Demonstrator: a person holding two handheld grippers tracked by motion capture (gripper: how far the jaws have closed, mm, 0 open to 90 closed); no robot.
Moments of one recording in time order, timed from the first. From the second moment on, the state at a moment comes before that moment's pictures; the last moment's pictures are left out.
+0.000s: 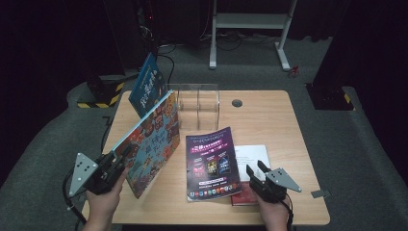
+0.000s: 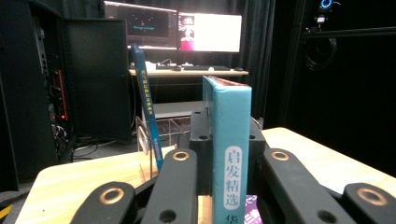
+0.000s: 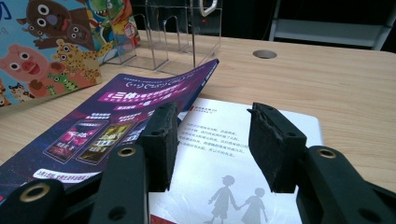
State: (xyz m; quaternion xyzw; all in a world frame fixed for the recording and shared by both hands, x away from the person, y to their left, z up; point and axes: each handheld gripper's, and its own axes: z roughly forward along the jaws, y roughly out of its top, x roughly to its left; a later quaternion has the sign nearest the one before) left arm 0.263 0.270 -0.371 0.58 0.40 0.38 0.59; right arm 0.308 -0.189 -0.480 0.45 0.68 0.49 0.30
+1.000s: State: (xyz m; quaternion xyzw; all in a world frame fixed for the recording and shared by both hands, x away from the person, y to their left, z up) left arm 0.267 0.270 -0.362 0.57 0.40 0.40 0.59; right arm 0.307 -0.192 -0.477 0.45 0.68 0.50 0.30
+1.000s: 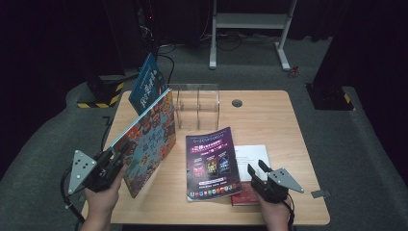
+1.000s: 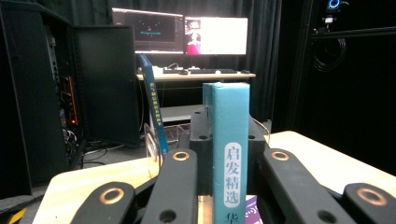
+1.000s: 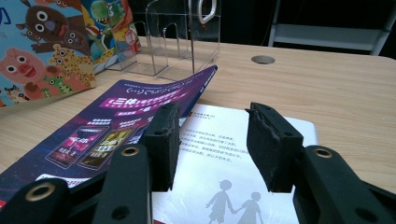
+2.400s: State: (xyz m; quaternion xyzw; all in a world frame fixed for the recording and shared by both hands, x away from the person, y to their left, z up) left arm 0.326 0.249 -0.342 0.55 0.43 0.43 0.57; right arm 0.305 -0.196 -0.473 0.45 0.67 0.51 0.30
